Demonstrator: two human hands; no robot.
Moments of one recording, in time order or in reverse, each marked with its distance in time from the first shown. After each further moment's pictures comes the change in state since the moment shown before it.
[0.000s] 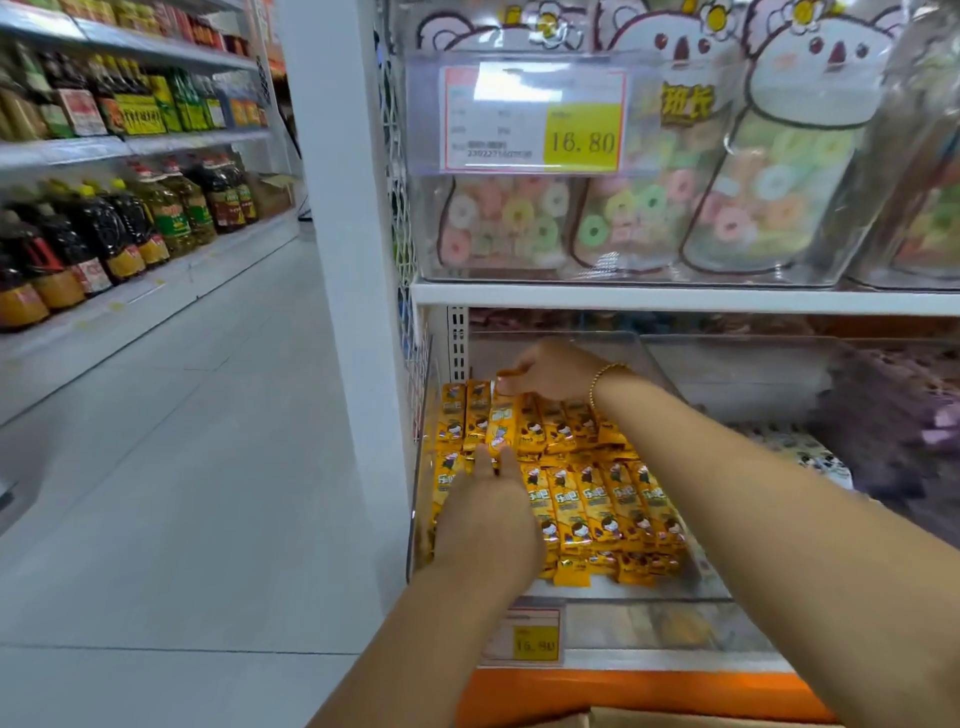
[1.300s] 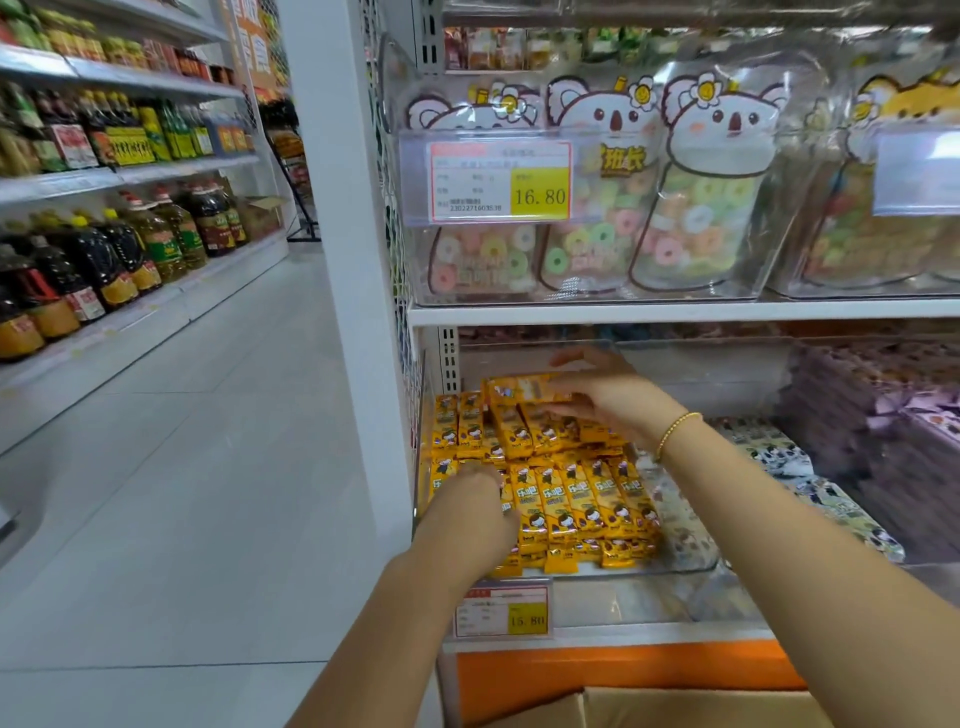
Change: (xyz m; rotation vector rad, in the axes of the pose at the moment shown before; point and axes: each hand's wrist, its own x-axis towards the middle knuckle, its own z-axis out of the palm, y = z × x) left_hand -0.007 -0.016 -0.010 -0.221 0.048 0.077; right_hand -0.071 0.024 -0.007 1.091 0.203 0.089
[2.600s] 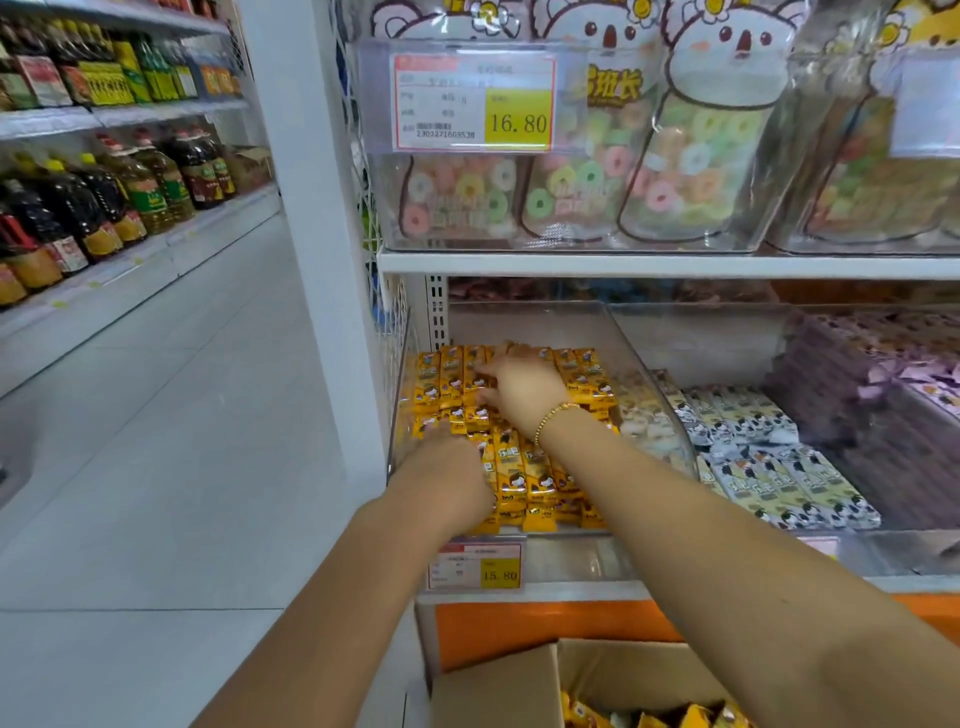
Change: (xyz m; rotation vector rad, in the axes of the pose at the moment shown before) left_hand -0.004 0.012 -0.010 0.308 -0.205 -0.096; right_hand 0.022 0.039 0.056 -1.434 -0.012 -0.261
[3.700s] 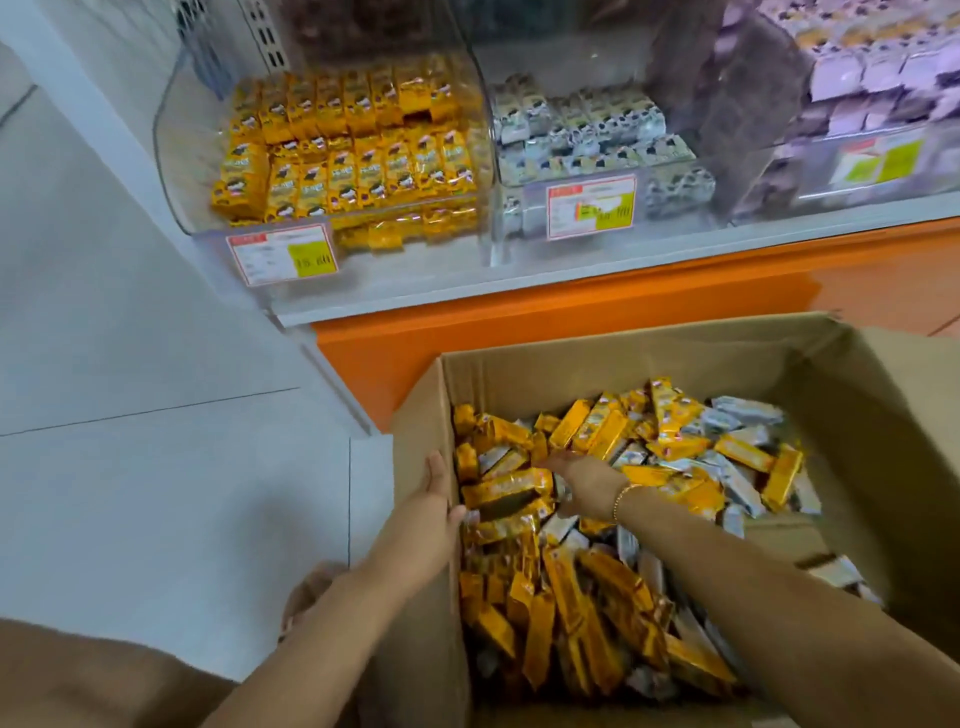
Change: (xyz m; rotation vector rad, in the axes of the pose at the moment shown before) left_hand -0.165 0.058 0.258 -0.242 -0.329 0.006; right_hand -0.376 0.111 0.222 0.309 -0.798 0.151
